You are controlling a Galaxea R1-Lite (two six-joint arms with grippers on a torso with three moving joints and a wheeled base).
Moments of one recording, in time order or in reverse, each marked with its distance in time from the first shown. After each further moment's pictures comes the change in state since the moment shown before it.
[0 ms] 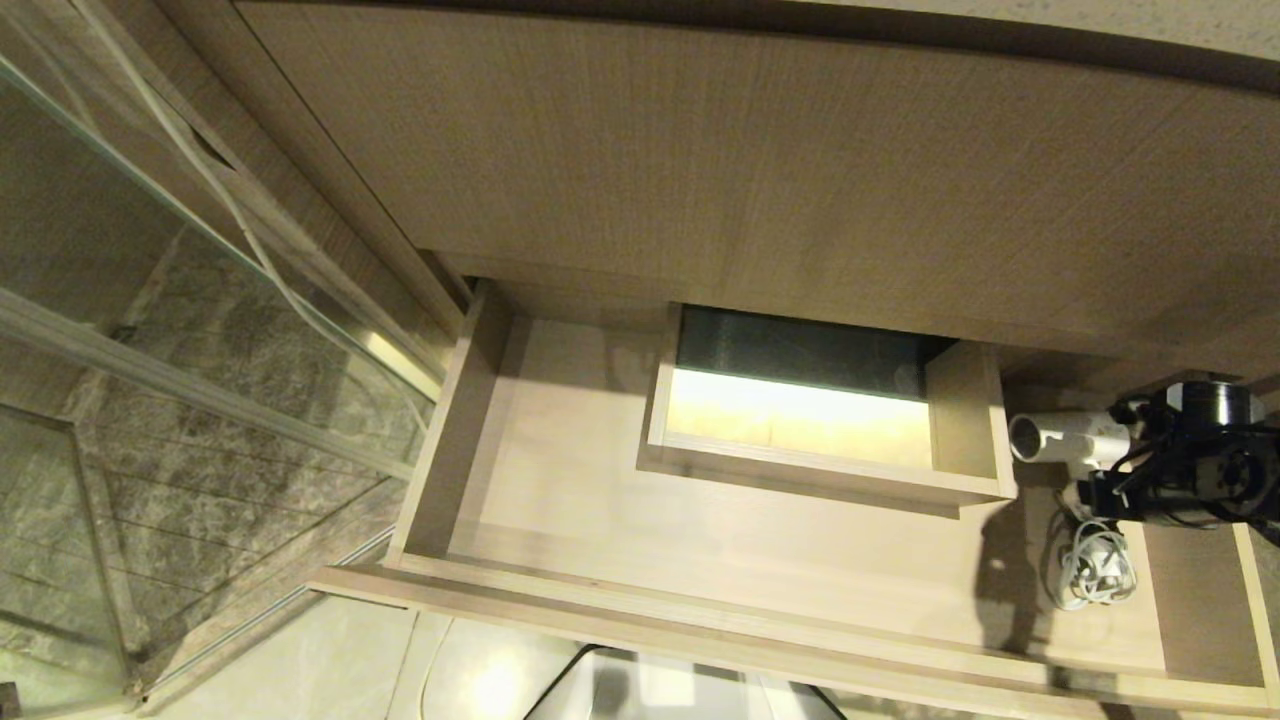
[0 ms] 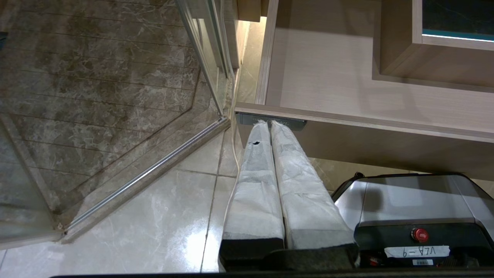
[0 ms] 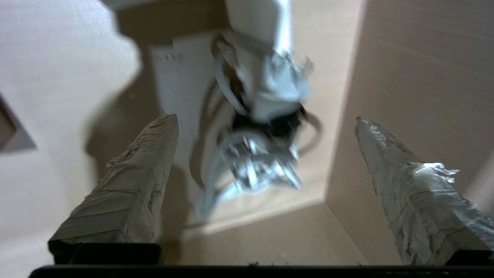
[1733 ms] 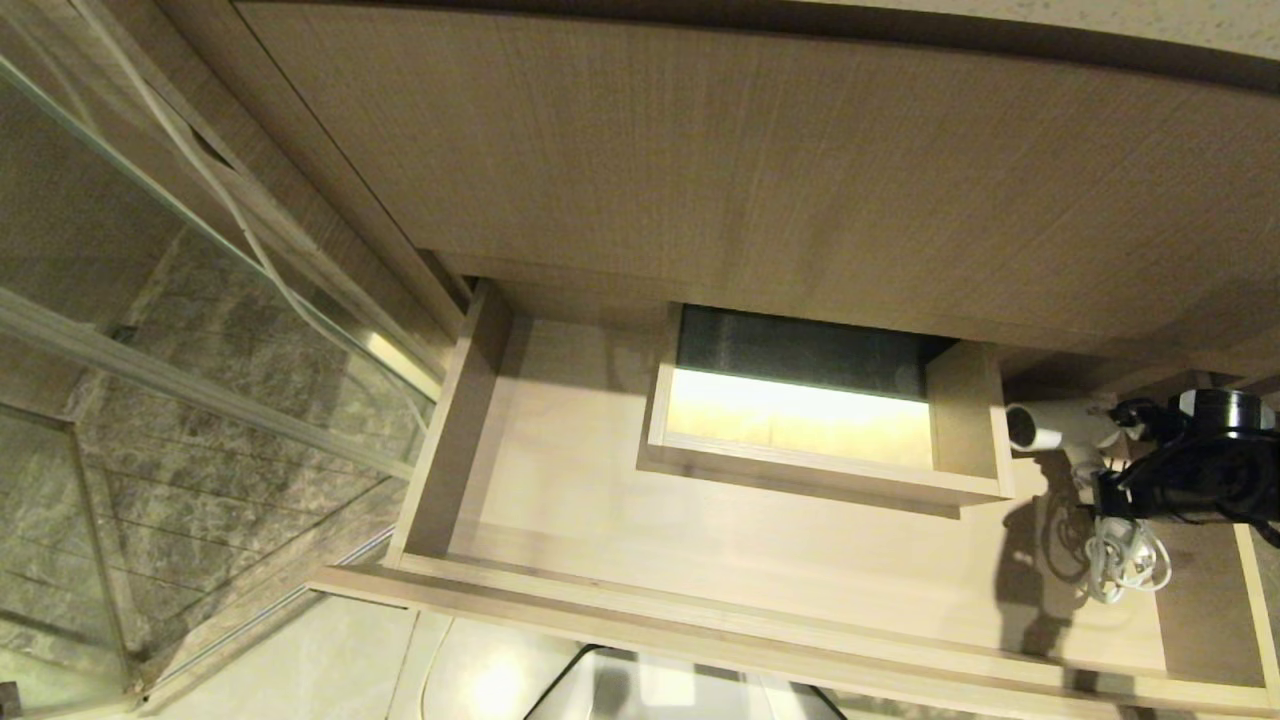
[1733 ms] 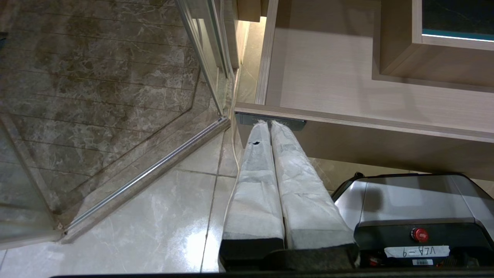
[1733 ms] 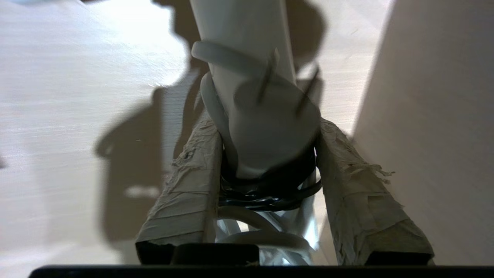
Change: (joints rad) left arm 0.000 0.000 0.000 0.000 0.000 0.000; right arm -0.073 0.099 -0.129 0.016 0.155 -0.110
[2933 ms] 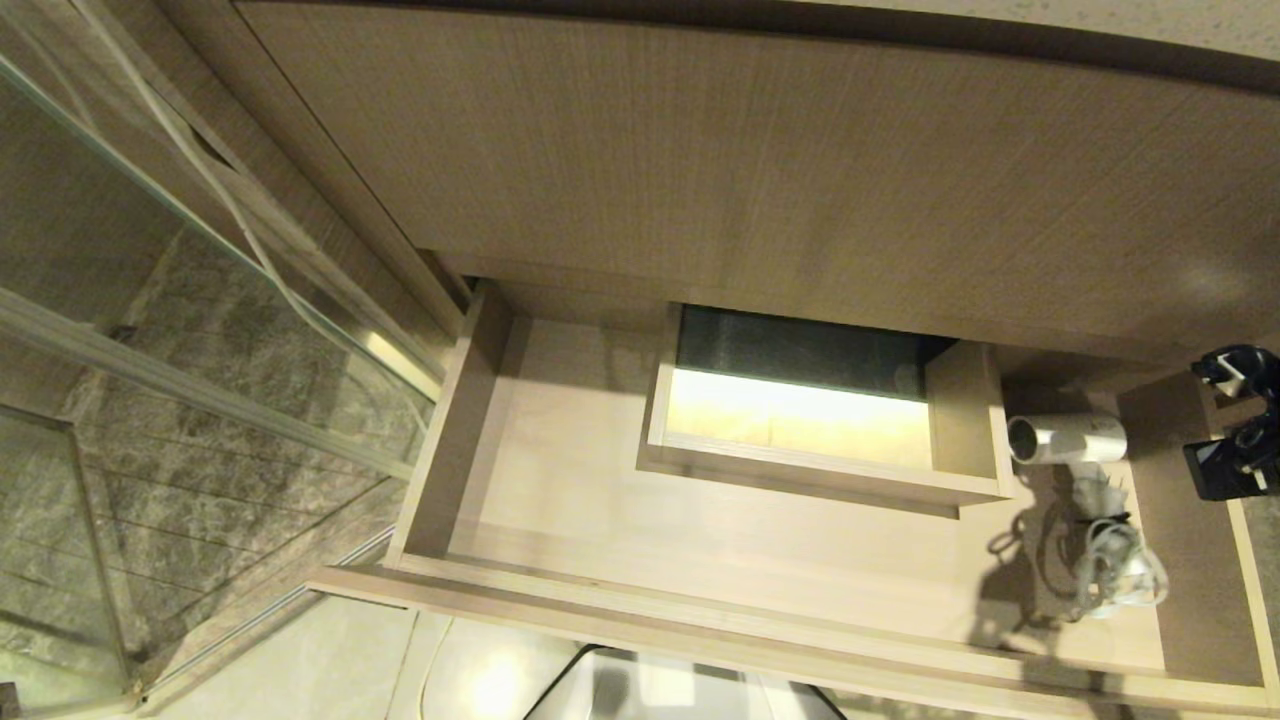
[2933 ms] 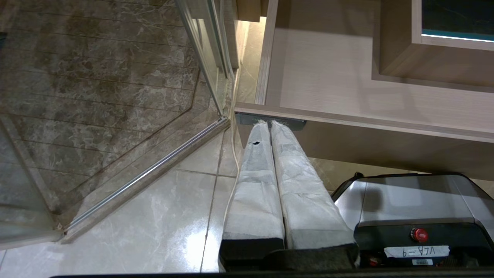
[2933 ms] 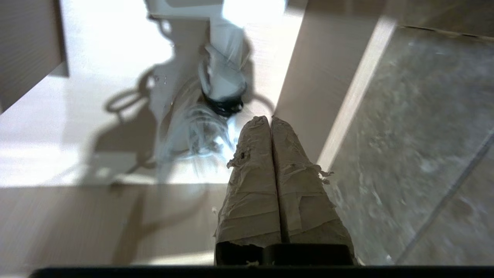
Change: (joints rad) left arm 0.000 0.000 0.000 0.000 0.000 0.000; right arm -0.023 -0.486 0.242 0.142 -0.013 -0.222
